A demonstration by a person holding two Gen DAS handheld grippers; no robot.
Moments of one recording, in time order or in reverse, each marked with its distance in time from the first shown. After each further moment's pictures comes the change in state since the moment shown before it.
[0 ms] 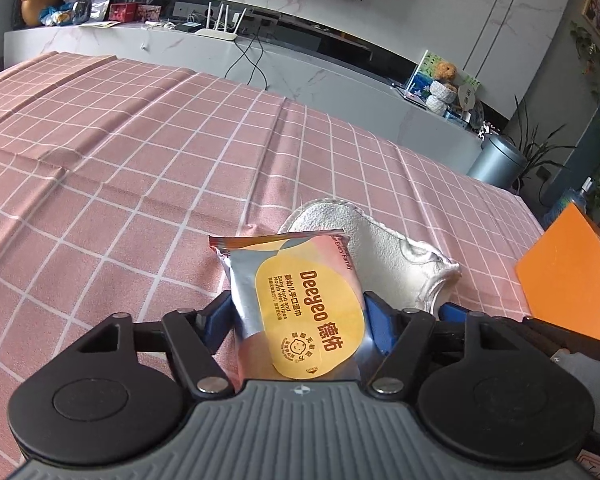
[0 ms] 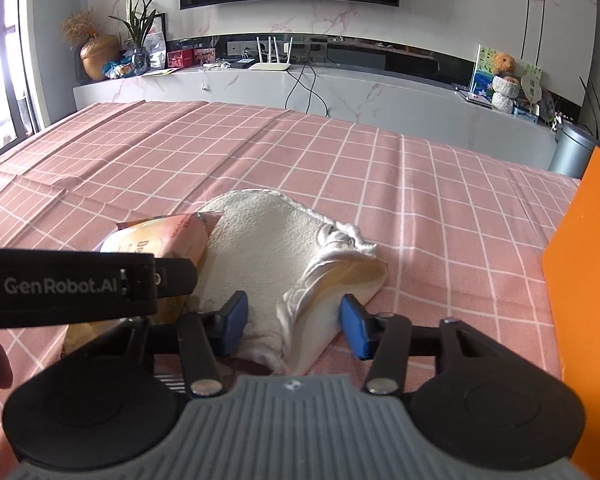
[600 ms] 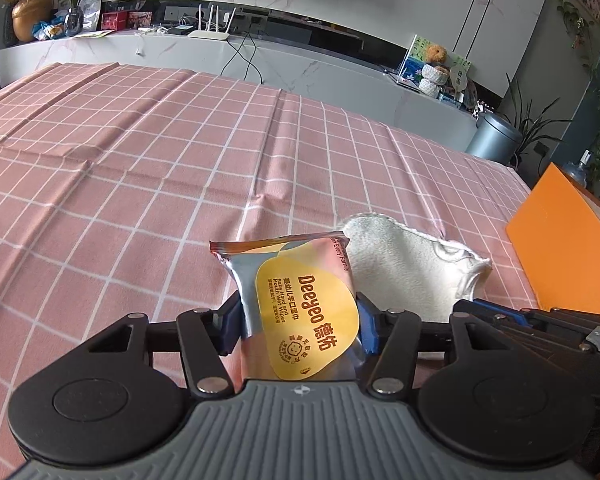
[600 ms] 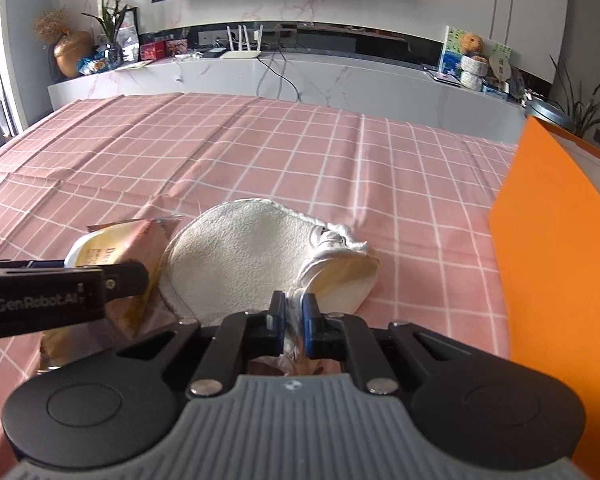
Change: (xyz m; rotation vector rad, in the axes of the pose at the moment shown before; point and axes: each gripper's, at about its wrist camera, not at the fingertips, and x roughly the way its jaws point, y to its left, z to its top) left arm -0.036 -0.001 -0.023 0.058 0.029 0.023; right arm -0.046 -0.007 -0.017 0.054 0.052 -0.072
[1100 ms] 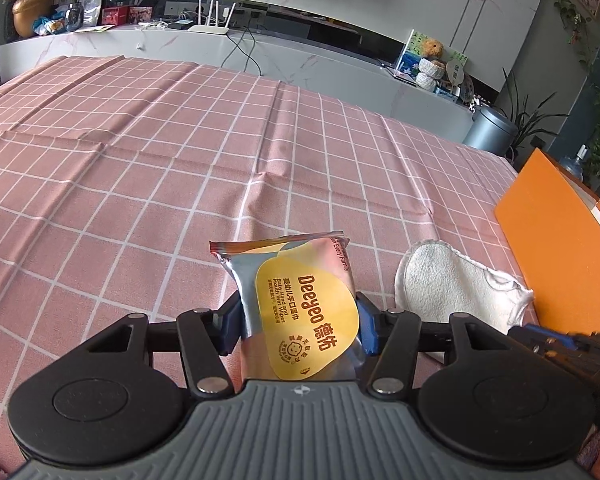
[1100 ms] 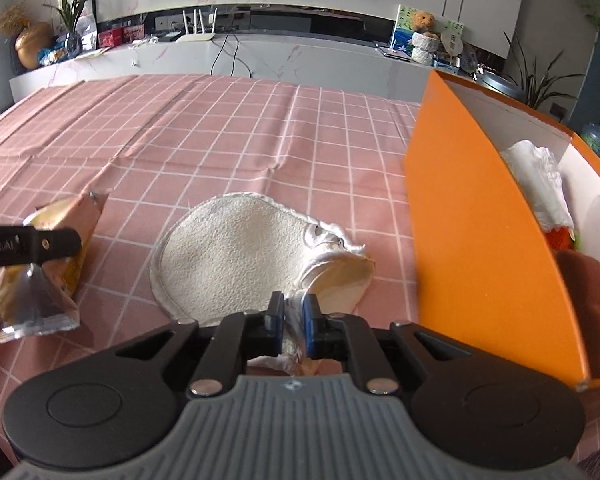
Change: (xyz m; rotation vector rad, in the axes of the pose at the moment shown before) left arm -0.017 -0.002 -0.015 0.008 0.018 -0.008; right arm -0.050 -0.032 -0.038 0.048 0.063 -0.123
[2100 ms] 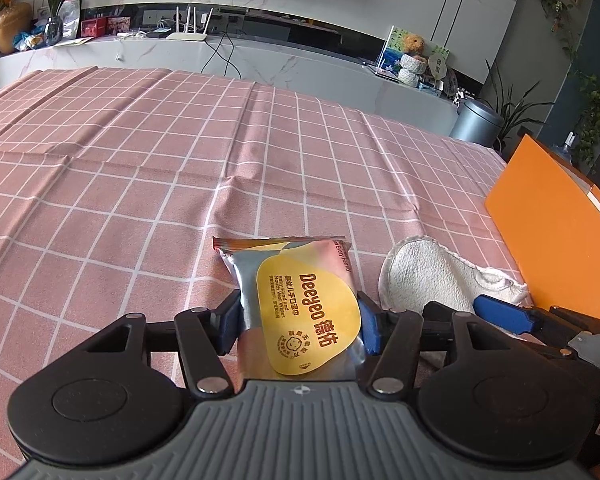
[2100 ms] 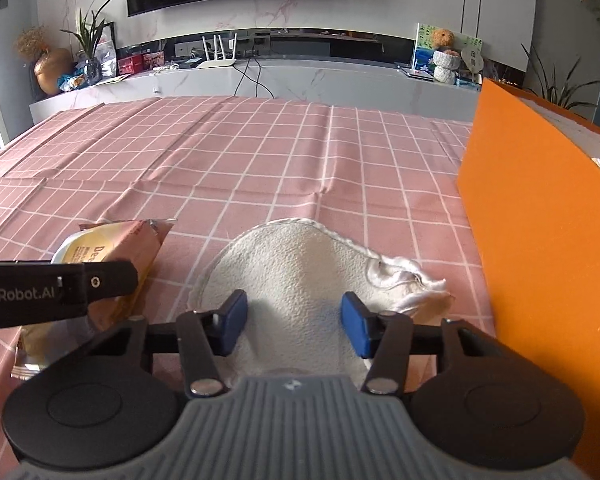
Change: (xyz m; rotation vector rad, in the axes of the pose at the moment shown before) left arm 0.017 -0.016 -0.001 0.057 -0.021 -0.021; right arm 0.037 0.026 0.004 0.016 -0.093 0.079
